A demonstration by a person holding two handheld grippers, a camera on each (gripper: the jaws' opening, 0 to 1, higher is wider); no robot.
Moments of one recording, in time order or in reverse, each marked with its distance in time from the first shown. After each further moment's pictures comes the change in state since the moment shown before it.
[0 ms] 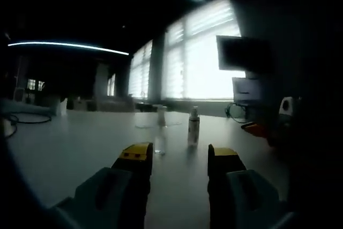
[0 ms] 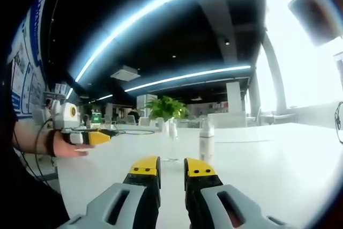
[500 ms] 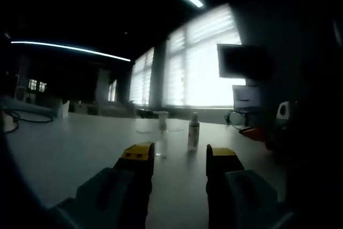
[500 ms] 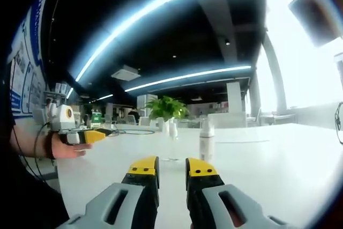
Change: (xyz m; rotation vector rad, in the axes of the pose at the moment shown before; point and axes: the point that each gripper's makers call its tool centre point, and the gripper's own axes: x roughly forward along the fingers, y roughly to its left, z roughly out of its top) left arm -0.008 0.004 0.008 -0.014 -0.067 0.026; right arm 0.000 0.001 0.000 -0.003 0.000 0.003
